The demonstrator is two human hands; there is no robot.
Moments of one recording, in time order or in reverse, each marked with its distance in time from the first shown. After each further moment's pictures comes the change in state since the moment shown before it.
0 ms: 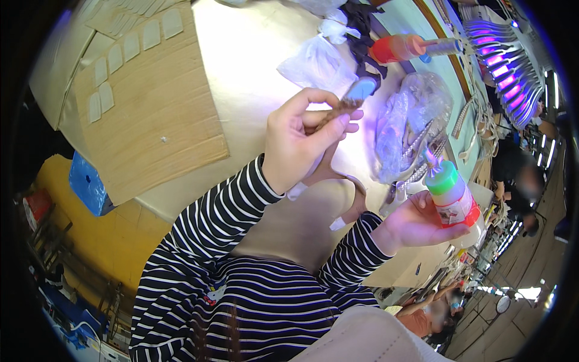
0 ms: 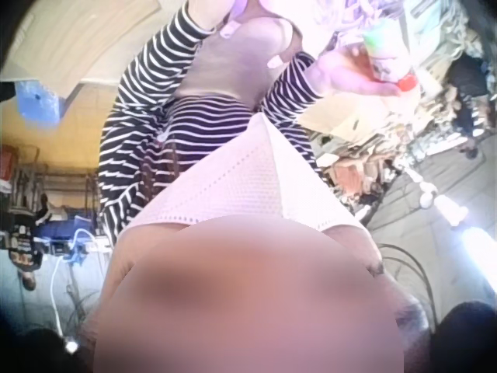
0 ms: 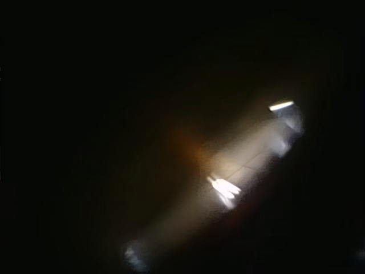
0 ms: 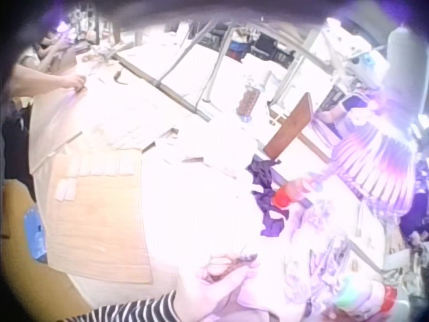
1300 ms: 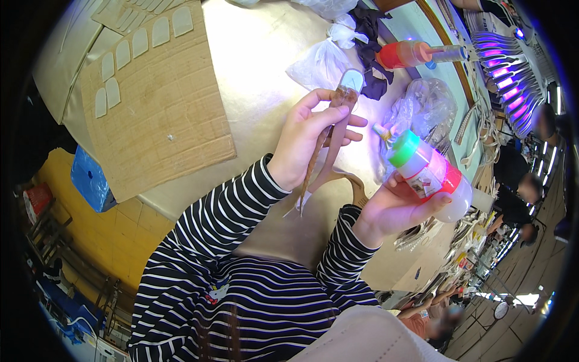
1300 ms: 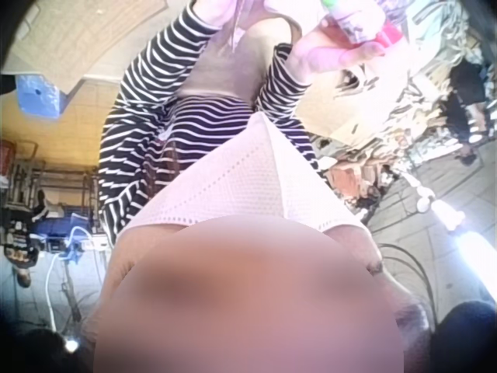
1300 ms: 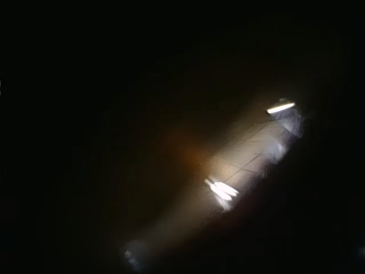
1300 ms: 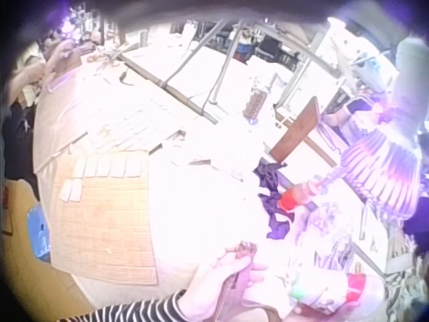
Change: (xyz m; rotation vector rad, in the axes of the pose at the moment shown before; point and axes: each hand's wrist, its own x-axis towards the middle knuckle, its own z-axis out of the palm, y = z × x) left_hand 0.012 0.000 -0.009 -0.282 0.032 -0.402; right_hand -0.040 0.019 0.024 -0.117 -0.125 0.251
